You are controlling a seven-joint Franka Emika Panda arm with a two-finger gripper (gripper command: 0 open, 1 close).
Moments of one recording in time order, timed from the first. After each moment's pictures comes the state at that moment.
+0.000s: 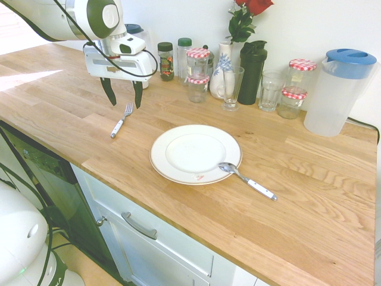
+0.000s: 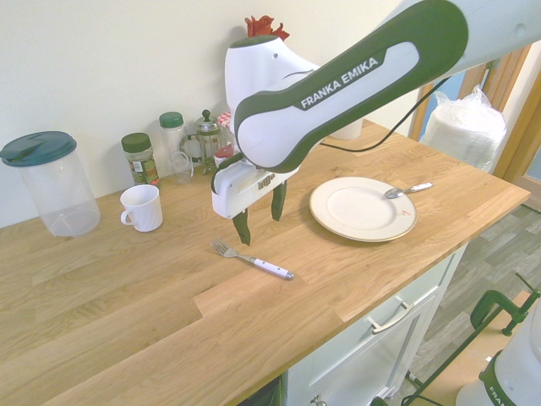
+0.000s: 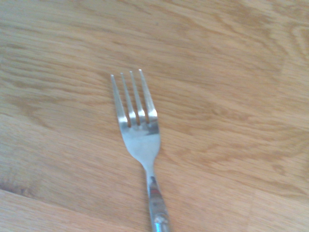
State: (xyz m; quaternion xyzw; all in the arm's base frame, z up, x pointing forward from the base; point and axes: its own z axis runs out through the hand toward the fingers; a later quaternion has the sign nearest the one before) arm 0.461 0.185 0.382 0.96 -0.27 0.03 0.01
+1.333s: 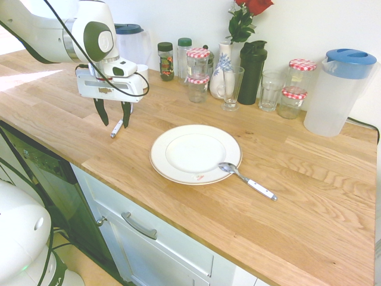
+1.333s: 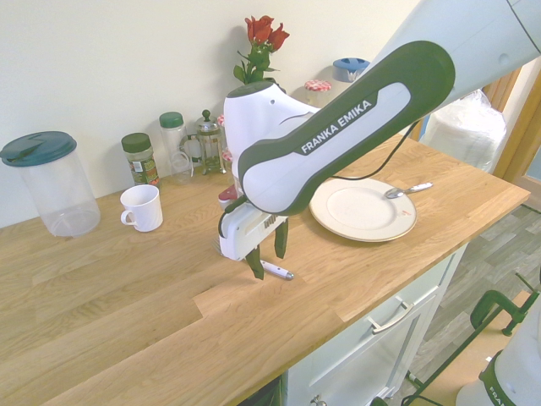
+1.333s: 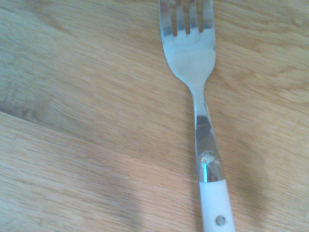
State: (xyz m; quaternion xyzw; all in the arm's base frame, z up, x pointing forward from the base) arm 0.429 0.194 0.335 0.97 -0.25 -0.01 0.03
